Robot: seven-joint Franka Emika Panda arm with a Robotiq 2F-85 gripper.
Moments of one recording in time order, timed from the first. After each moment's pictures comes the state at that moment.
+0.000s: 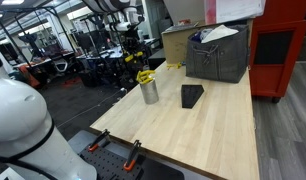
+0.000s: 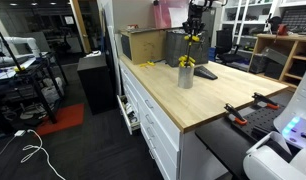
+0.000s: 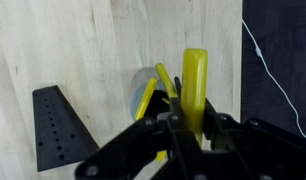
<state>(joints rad) 0.02 0.03 0.02 -2.07 0.15 2.03 0.06</state>
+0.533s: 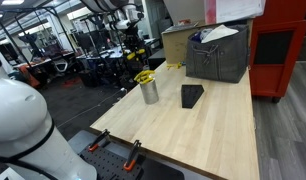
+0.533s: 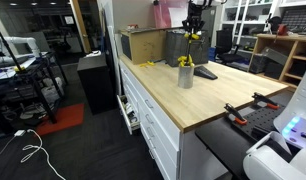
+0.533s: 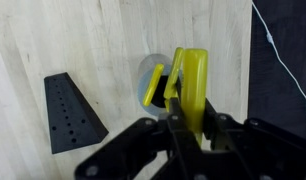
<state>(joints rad) 0.02 0.01 0.02 -2.07 0.10 2.07 0.11</state>
